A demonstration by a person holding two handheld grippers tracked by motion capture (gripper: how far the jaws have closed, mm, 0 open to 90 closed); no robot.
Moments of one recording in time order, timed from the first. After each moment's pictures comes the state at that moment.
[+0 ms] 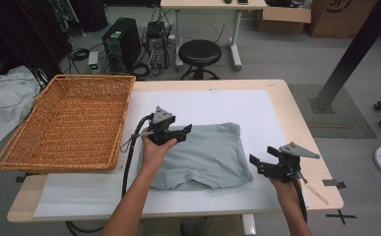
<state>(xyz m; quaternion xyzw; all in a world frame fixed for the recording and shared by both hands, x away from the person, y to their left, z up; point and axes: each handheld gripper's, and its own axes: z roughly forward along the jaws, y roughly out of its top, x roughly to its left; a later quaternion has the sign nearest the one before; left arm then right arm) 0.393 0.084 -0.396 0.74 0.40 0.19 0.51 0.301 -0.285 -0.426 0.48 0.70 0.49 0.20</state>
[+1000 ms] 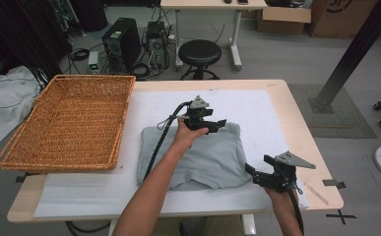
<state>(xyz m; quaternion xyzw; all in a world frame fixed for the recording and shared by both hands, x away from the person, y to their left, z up) 0.454 -0.008 -0.405 0.78 0.31 0.10 0.53 0.275 -0.268 -0.433 0.48 0.70 0.48 0.20</state>
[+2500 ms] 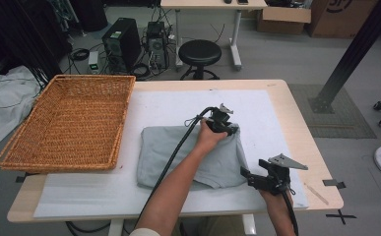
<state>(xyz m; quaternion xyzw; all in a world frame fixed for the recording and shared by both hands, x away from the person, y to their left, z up) 0.473 -0.072 -0.443 0.85 0.31 0.08 0.42 0.276 -0.257 -0.445 0.50 0.71 0.46 0.18</state>
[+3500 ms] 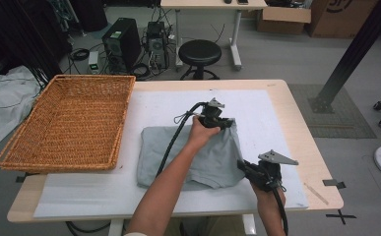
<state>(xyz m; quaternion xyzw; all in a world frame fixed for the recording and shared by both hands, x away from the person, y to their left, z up) 0.472 -0.038 -0.417 0.82 0.32 0.05 0.48 0.277 -0.228 -0.425 0.49 0.72 0.47 0.16</state>
